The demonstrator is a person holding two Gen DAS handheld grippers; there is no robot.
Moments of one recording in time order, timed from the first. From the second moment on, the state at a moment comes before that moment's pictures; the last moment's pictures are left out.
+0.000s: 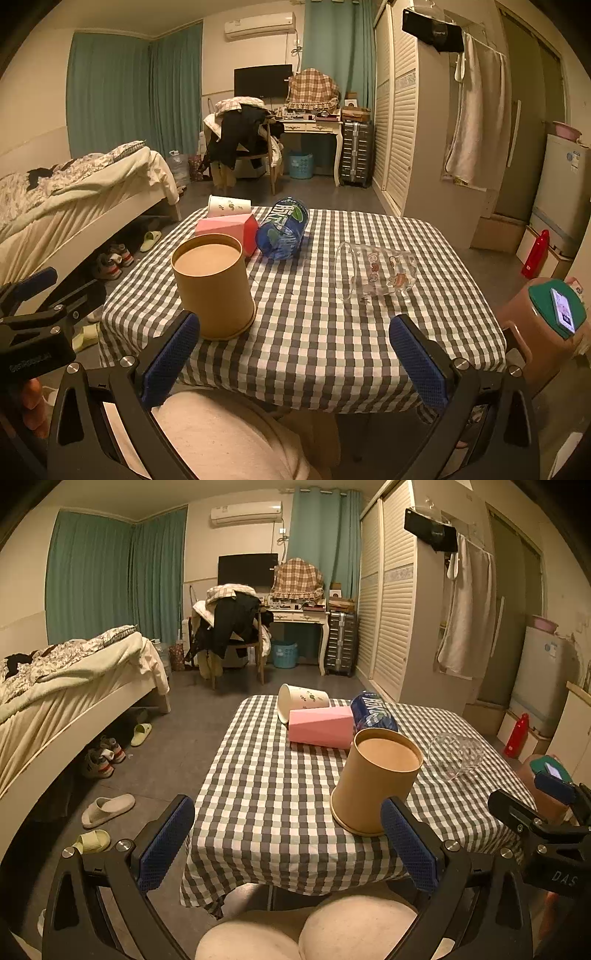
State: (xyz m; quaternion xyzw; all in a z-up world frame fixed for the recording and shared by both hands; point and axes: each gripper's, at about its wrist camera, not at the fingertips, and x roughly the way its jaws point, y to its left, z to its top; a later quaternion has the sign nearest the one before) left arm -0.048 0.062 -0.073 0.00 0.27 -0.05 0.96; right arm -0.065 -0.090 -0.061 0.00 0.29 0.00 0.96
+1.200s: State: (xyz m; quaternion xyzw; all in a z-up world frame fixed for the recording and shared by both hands) left arm -0.036 0.070 -0.078 0.00 0.29 -0.05 0.95; right arm -0.054 -0.080 -0.062 -0.01 0.31 0.00 0.95
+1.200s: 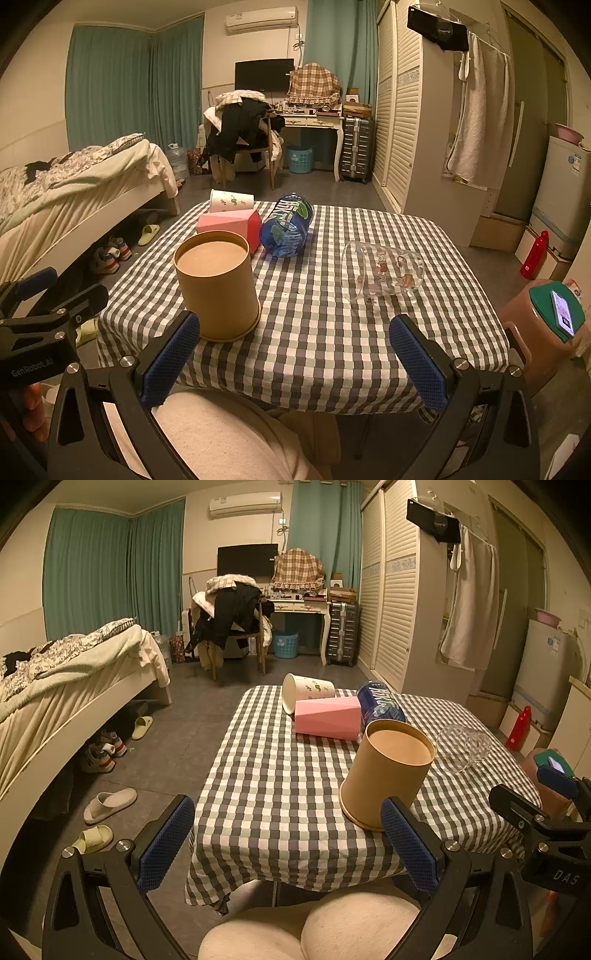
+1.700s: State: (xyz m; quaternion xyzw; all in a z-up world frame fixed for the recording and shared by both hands) left arm -0.036 0.073 -0.078 0.00 0.29 -0.05 0.95; right arm -0.056 -0.079 -0.063 -0.01 0.31 0.00 0.95
